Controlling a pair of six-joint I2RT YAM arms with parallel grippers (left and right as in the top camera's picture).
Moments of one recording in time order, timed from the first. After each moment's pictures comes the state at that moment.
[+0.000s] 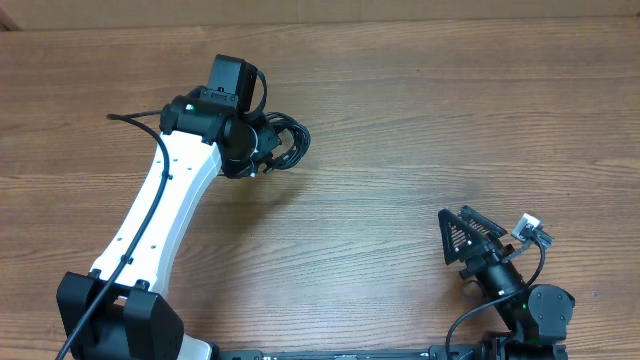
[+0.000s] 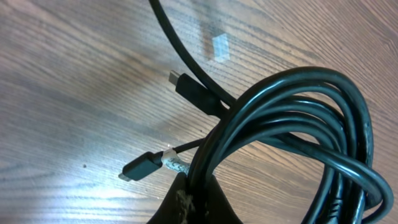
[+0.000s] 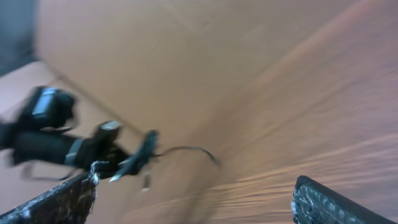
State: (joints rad) left arm -0.26 1.65 1.47 -1.05 0.11 -0.84; right arm -0.07 0.01 0.02 0.03 -0.56 0.89
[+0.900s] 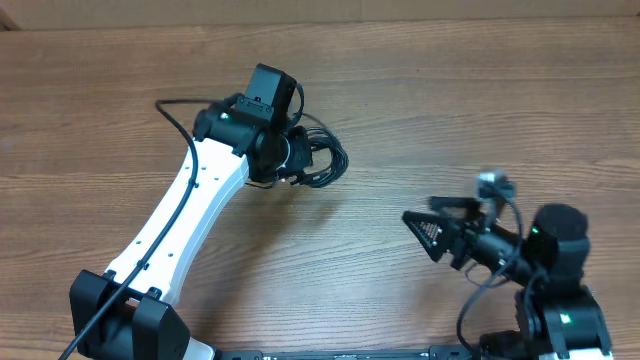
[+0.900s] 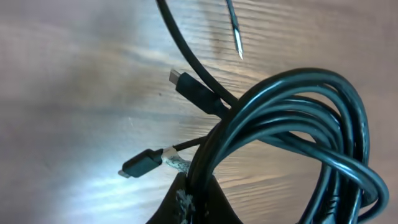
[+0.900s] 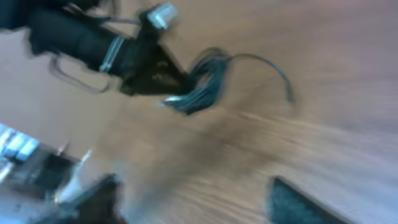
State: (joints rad) left arm -0.40 1.65 1.47 -1.04 0.18 -0.72; right arm 0.11 0.66 0.59 -0.35 -0.81 0.36
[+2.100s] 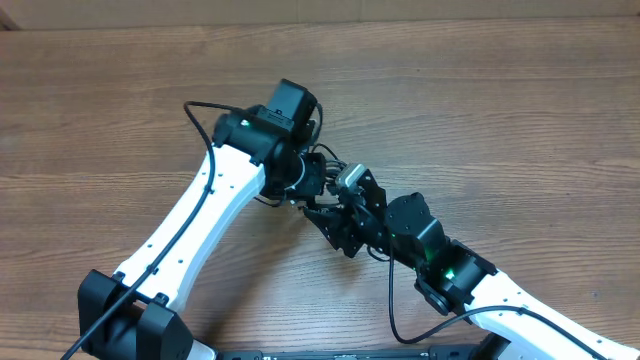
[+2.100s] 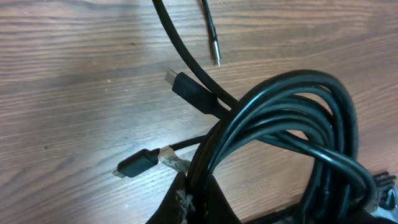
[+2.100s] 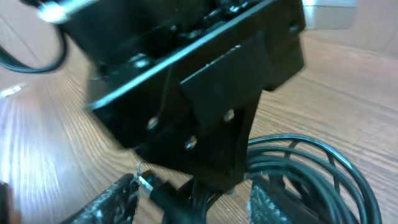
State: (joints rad) left arm -0.49 1.65 1.47 -1.17 0.24 -0.44; right arm 0.78 1.18 0.59 0.23 -0.16 0.14
